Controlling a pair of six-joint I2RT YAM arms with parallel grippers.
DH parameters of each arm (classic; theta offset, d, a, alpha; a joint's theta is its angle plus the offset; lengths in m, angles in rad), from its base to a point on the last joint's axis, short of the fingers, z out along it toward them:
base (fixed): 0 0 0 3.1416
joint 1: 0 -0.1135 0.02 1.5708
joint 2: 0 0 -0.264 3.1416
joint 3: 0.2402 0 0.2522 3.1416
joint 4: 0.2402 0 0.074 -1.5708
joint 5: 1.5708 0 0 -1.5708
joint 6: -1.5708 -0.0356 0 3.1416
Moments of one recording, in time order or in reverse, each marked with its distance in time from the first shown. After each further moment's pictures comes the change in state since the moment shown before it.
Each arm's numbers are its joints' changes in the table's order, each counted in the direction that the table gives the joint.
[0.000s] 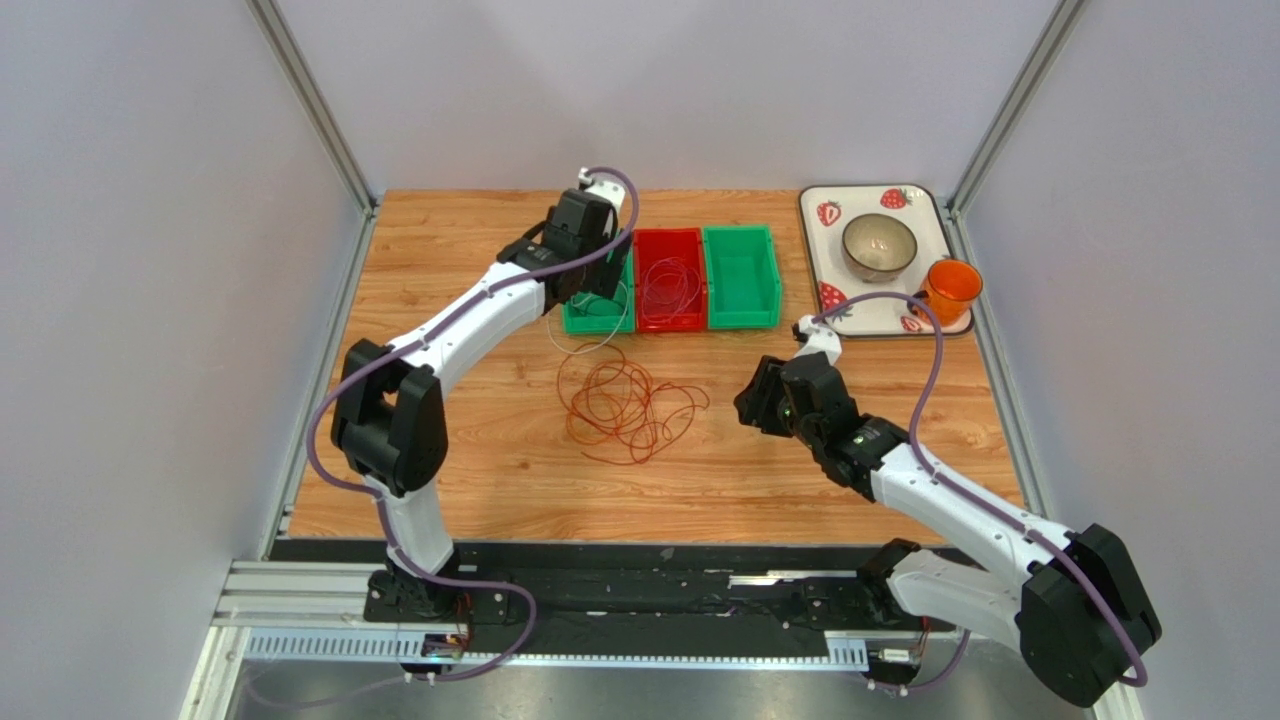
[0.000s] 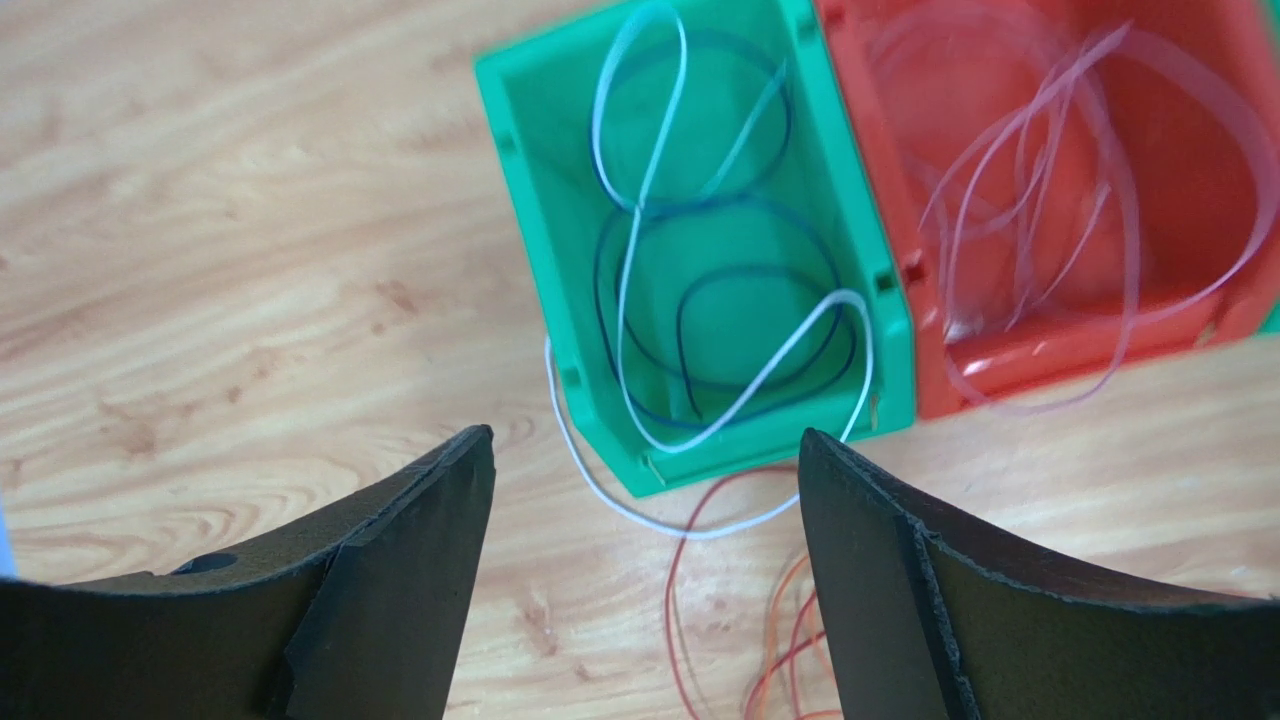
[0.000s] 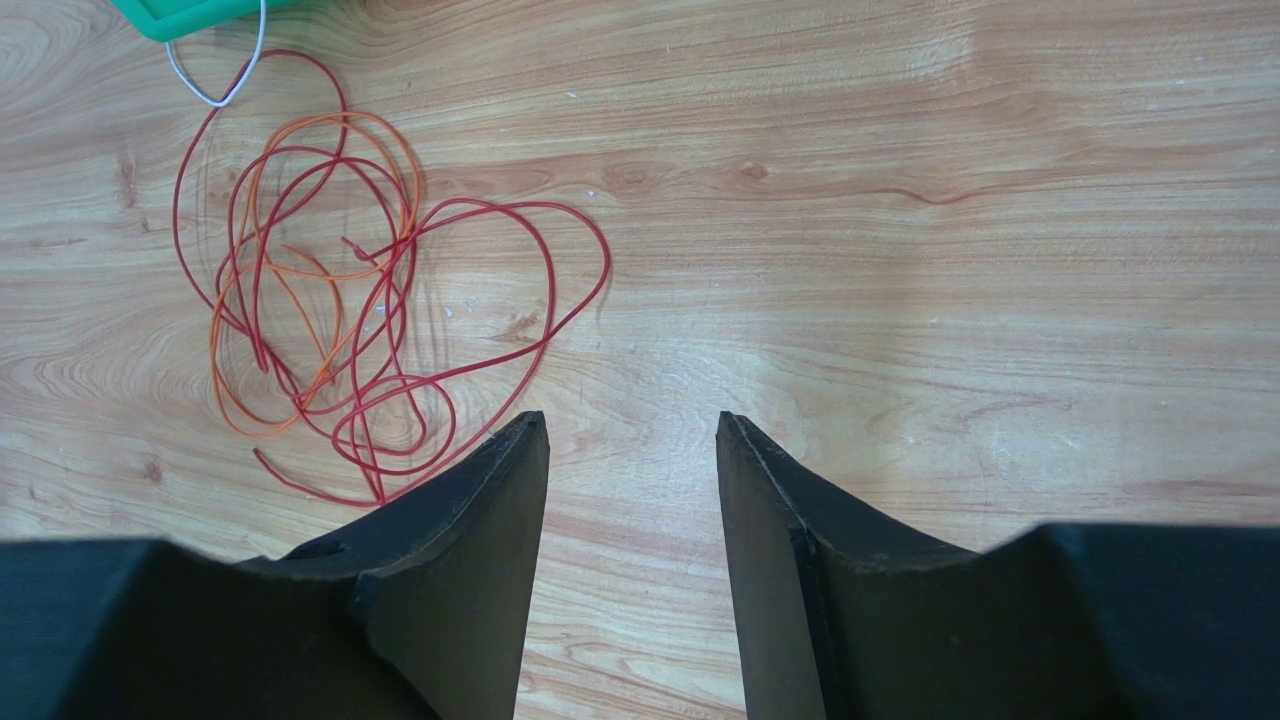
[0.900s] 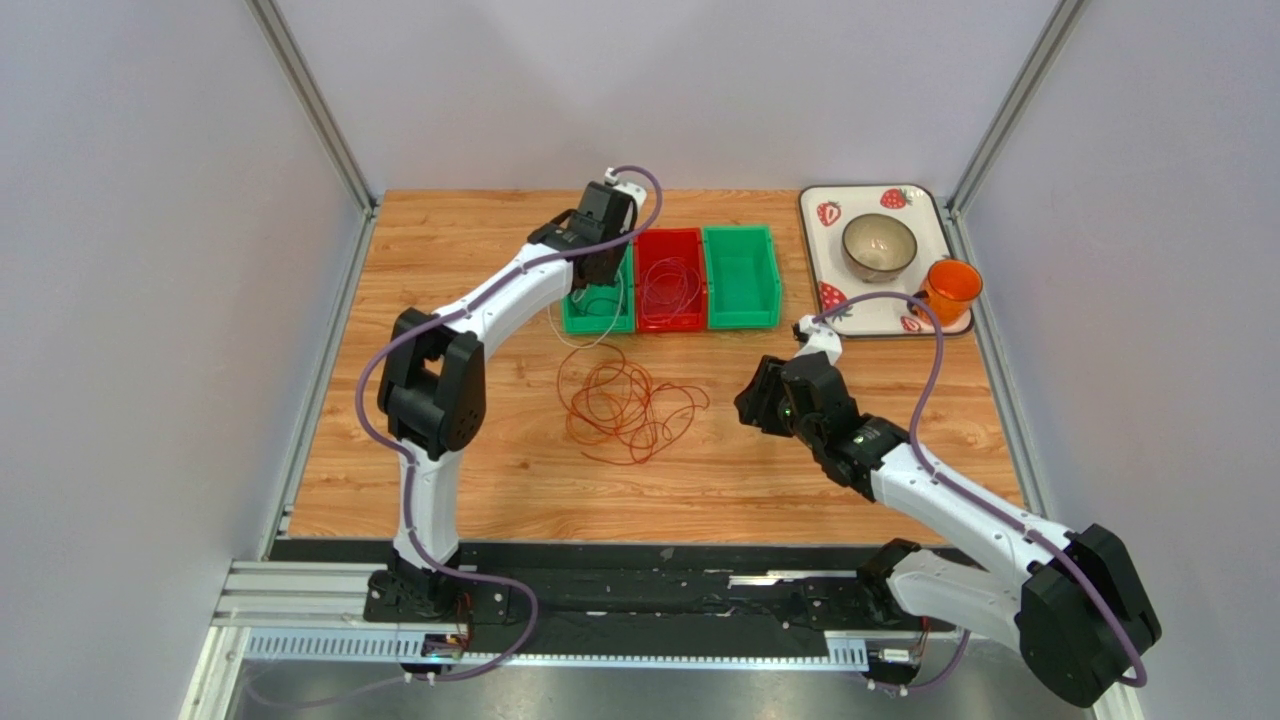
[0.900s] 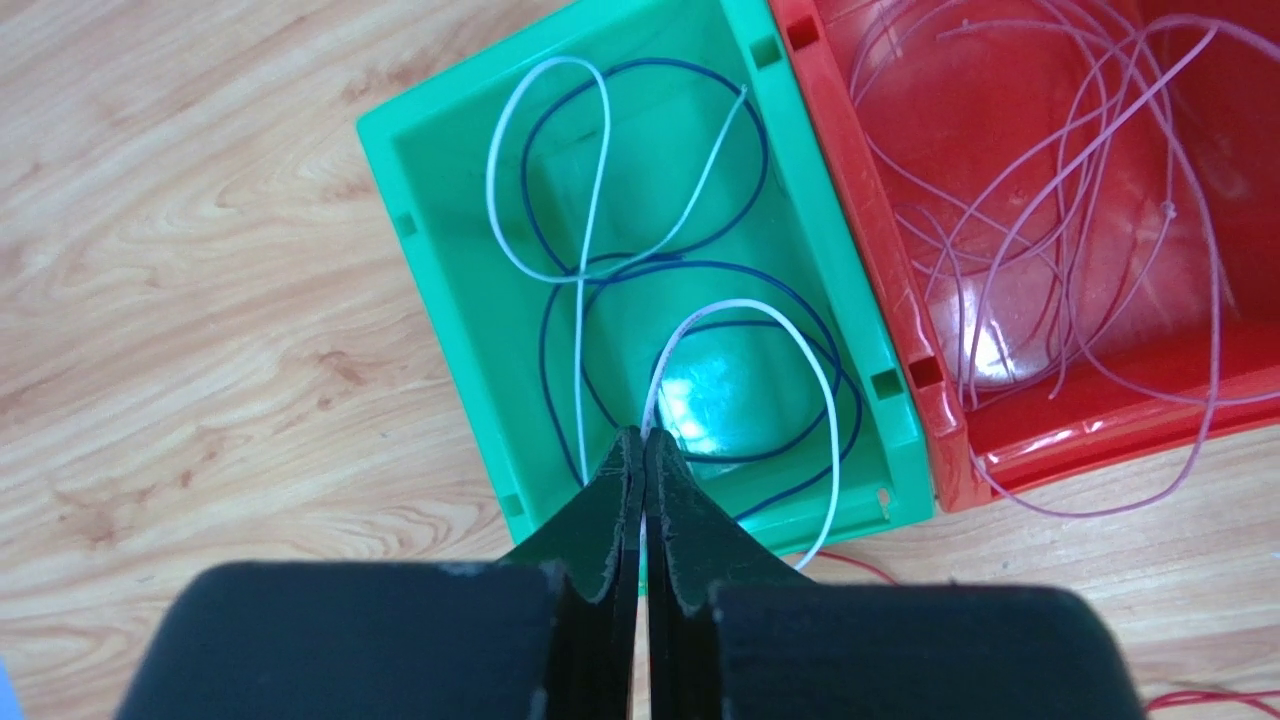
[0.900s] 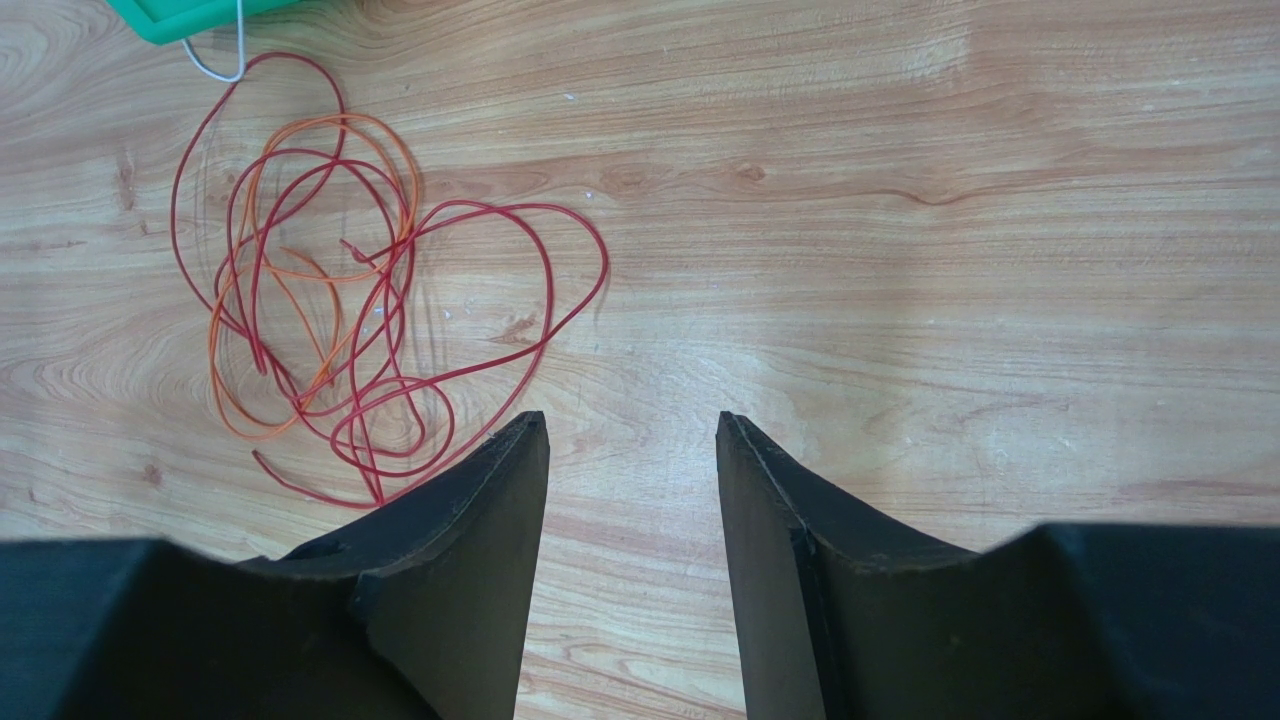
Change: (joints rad) left arm -0.003 0.243 0.164 0.056 0.049 -0.071; right arm 0.003 0.000 0.000 0.000 0.000 0.000
